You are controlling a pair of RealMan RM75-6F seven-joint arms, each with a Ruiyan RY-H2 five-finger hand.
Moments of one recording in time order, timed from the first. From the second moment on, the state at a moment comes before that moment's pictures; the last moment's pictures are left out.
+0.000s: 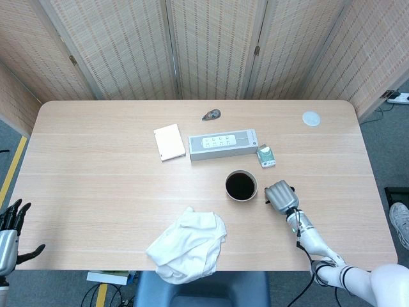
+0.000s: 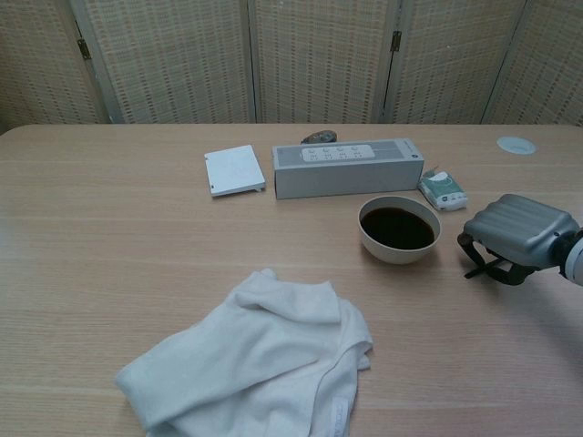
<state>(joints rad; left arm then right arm) -0.01 -1.22 -0.03 -1.48 1.45 1.52 0.04 0.59 -1.71 0.04 -0.96 -1.35 0.87 -0.53</state>
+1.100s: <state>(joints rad) -0.02 -1.22 -0.04 -1.49 1.45 1.52 0.07 0.59 -1.66 0.08 -0.98 -1.40 1.00 -0.29</state>
